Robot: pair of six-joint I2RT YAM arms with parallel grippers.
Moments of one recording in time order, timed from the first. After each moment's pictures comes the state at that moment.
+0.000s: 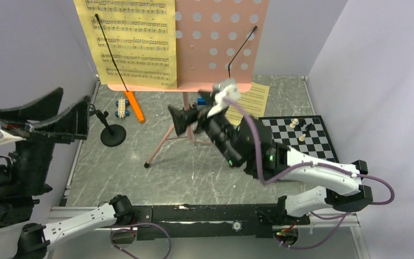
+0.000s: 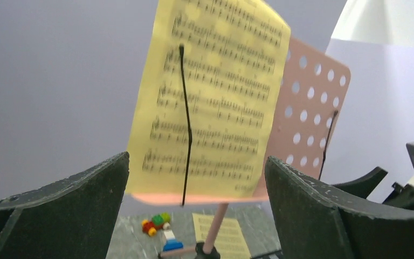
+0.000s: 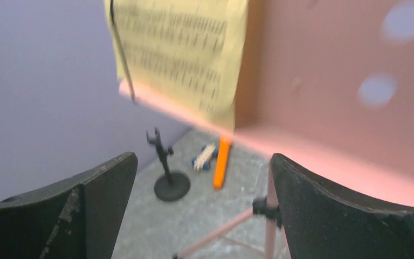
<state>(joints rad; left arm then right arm) -1.01 0.49 1.38 -0.22 -0.60 0.04 1.41 1.25 1.43 0.09 0.74 -0.05</state>
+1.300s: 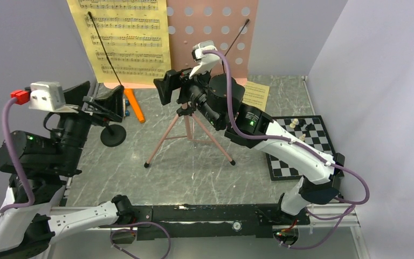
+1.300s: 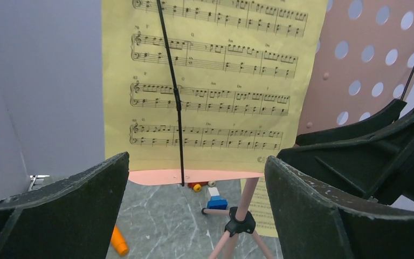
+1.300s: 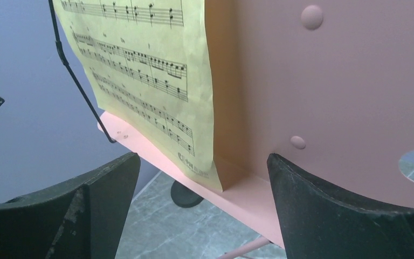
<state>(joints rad) -1.01 0.73 1.51 -0.34 -0.77 0.09 1.14 1.58 1.93 -0.22 0.47 0.21</state>
